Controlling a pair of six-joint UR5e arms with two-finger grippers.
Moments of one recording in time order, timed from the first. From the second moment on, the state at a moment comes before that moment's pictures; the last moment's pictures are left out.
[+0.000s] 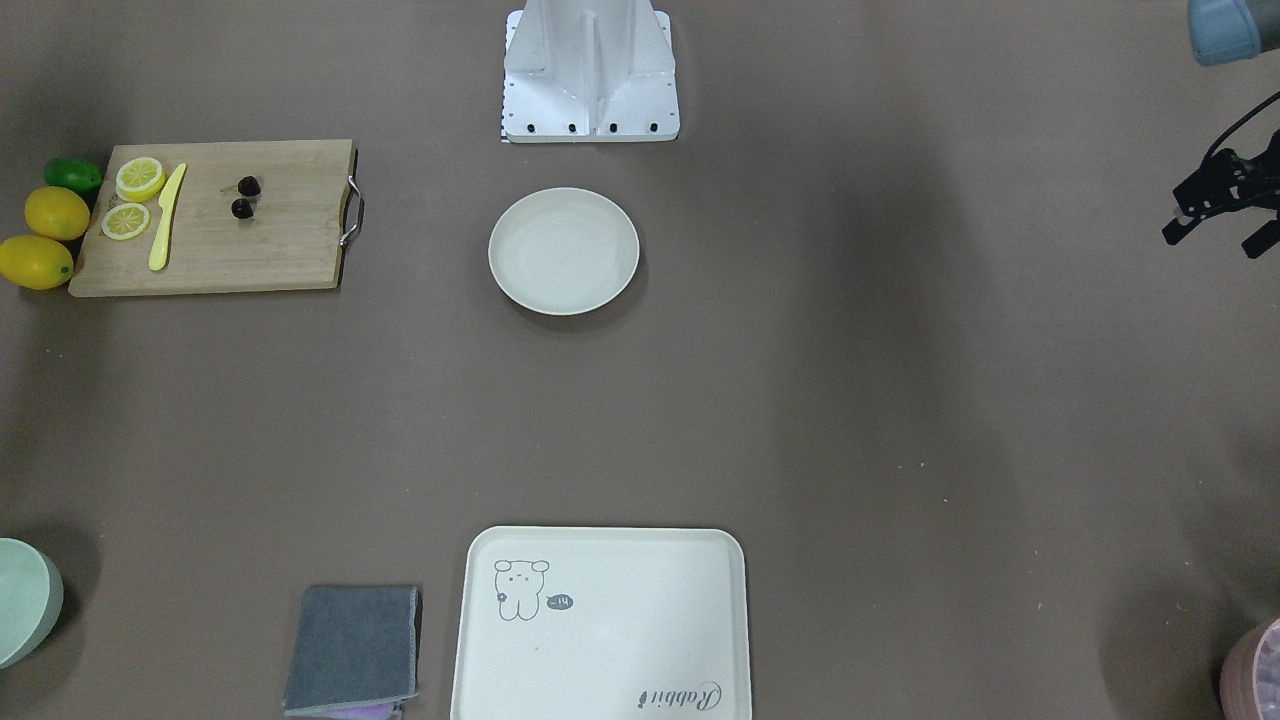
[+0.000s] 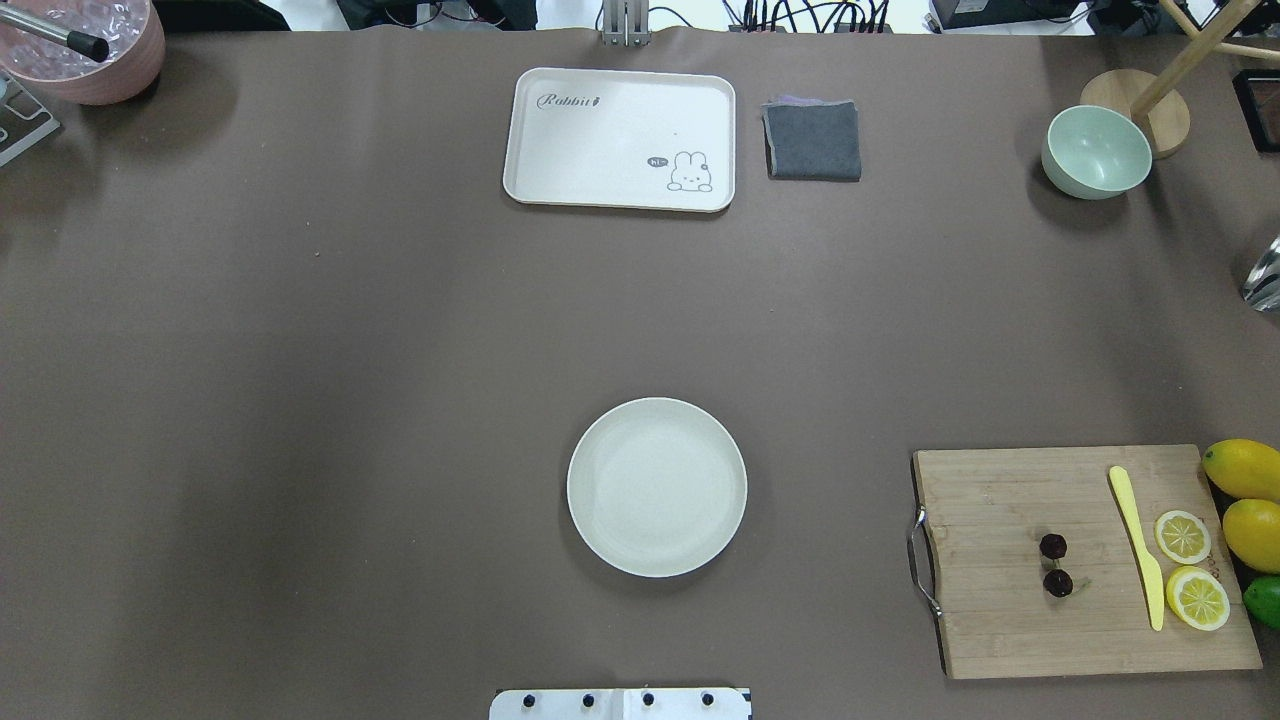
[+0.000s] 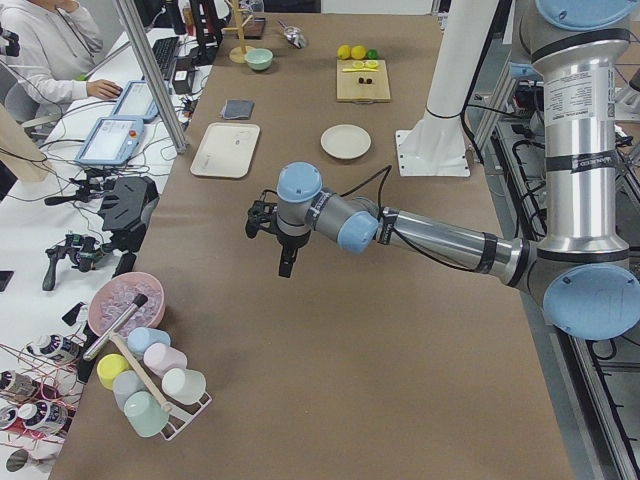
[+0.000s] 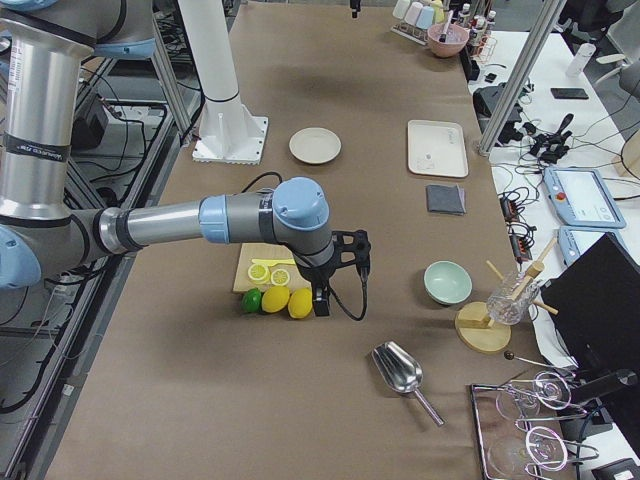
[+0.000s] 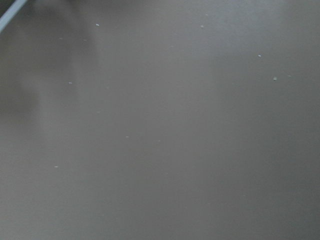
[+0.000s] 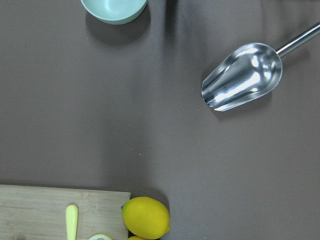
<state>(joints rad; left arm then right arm) -1.34 -1.45 -1.92 -1.83 -2.35 -0.37 1.65 -1.72 2.11 -1.91 2.39 -0.08</state>
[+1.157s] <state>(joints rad) -1.38 -1.40 -1.98 -1.81 -2.33 -0.36 1.09 -1.83 2.37 -1.69 2.20 0.68</state>
